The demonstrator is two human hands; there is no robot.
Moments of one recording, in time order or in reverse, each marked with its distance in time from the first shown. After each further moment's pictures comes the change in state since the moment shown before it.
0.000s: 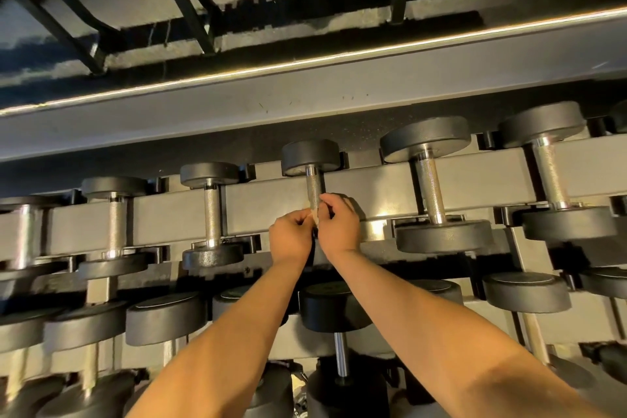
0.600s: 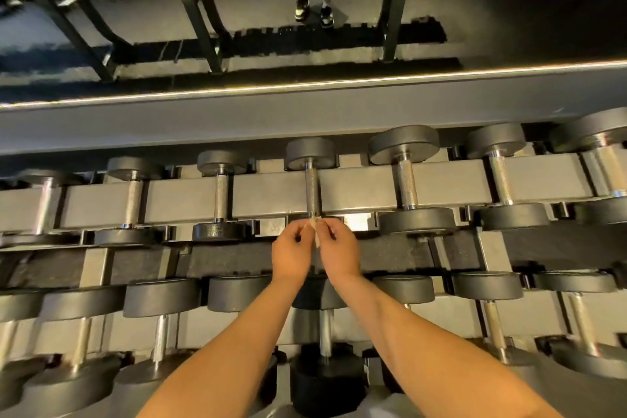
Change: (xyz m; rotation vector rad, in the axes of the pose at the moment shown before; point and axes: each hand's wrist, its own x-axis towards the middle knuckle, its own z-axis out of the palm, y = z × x) left_hand -0.101 -0.004 -0.024 -0.199 -0.020 0.086; right_hand -0.110 -0.019 -0.050 0.186 -0.074 0.021
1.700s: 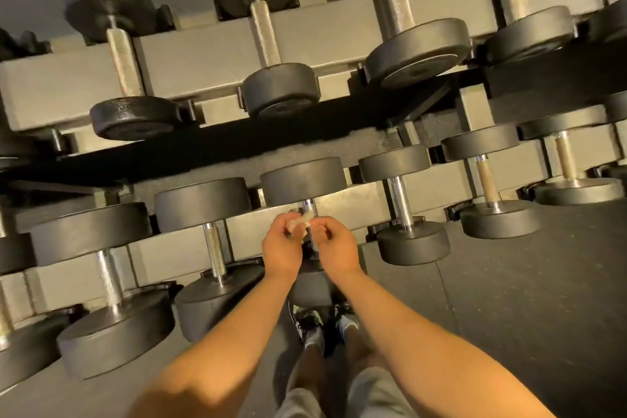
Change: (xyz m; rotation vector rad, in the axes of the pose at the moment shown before) left_hand -0.098 -0.237 0.021 0.035 -0.177 -0.215; right_hand -0.120 0.244 0.021 -0.189 0.064 0.289
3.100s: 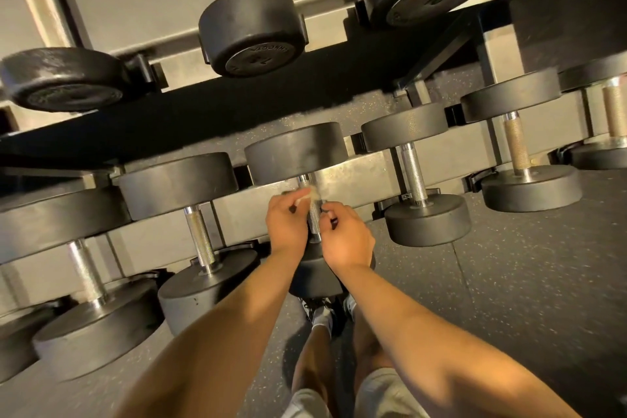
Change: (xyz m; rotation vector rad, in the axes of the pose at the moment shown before) left_hand 0.037 -0.041 0.043 0.093 -0.004 -0.002; right_hand 0.020 0.054 0.002 -0.400 0.149 -0.021
